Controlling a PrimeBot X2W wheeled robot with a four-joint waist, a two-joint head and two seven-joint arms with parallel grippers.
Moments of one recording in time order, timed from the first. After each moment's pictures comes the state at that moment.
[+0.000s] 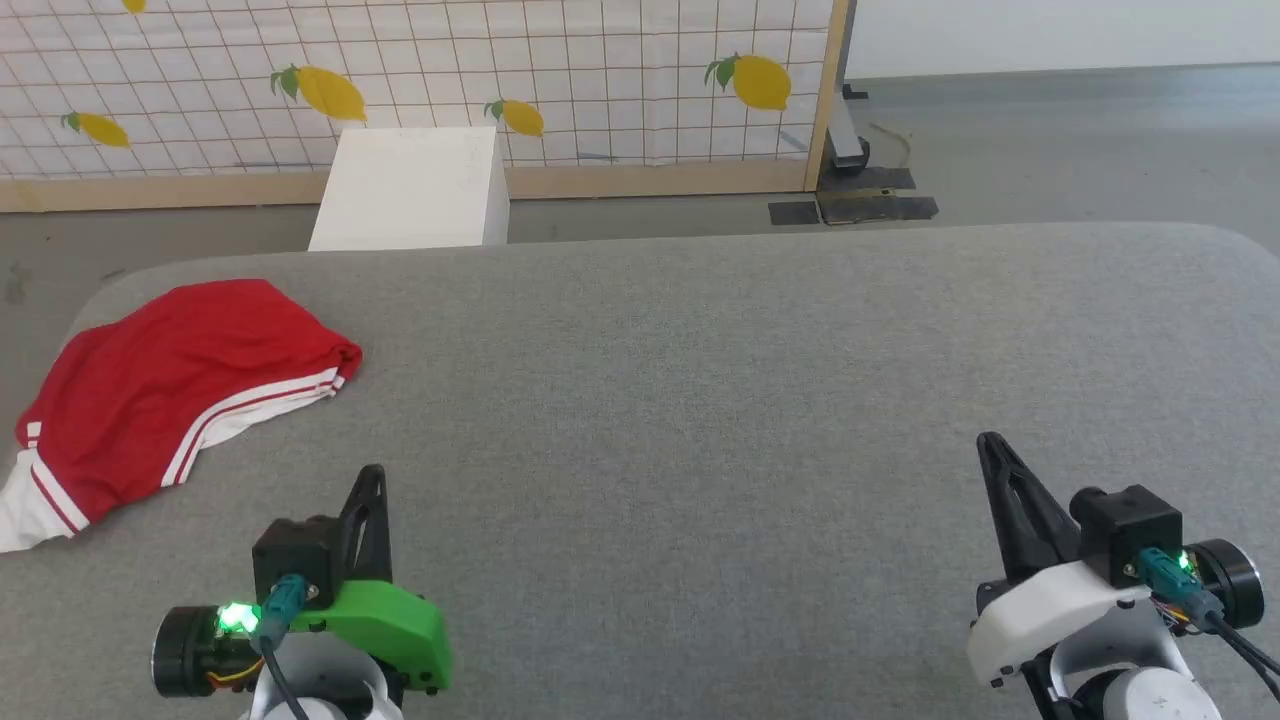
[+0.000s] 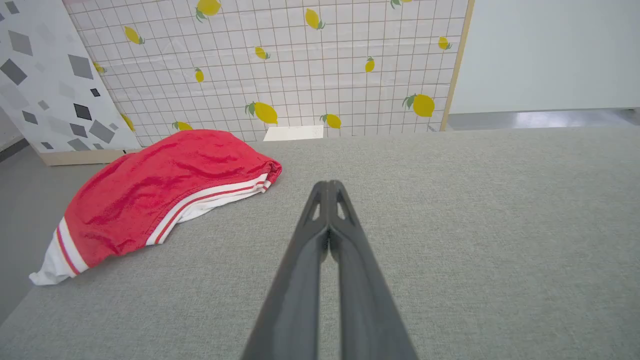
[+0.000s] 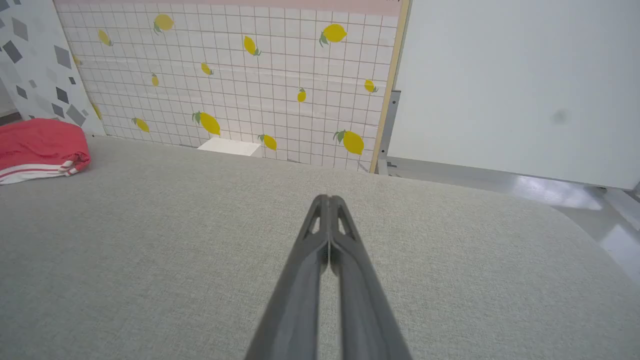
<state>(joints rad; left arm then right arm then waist) 0.01 0.05 0.00 0.00 -0.01 0.00 0.00 0.00 -0.05 0.00 0.00 -0.01 0.13 0.00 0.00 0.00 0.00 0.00</state>
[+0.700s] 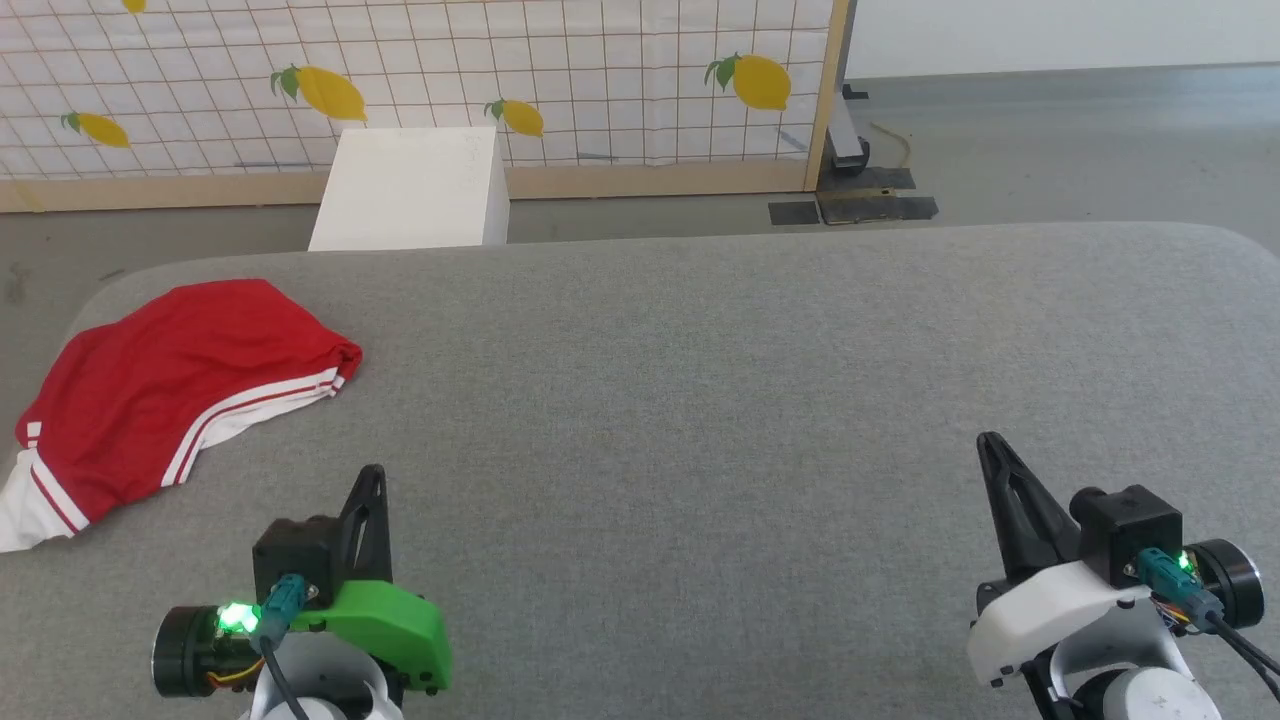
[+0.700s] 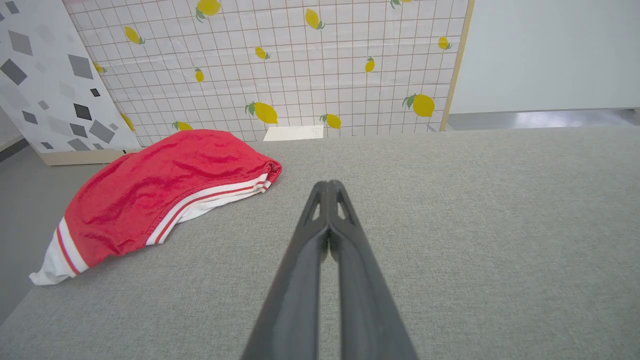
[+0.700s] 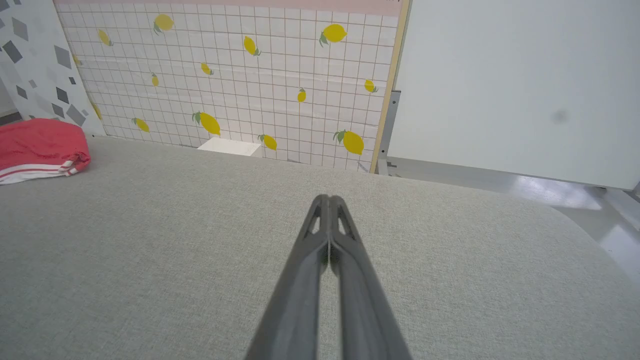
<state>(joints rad) 0.01 0.05 0.00 0.00 -0.01 0.00 0.00 0.00 -0.05 0.00 0.00 -0.01 0.13 0.00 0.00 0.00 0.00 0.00</state>
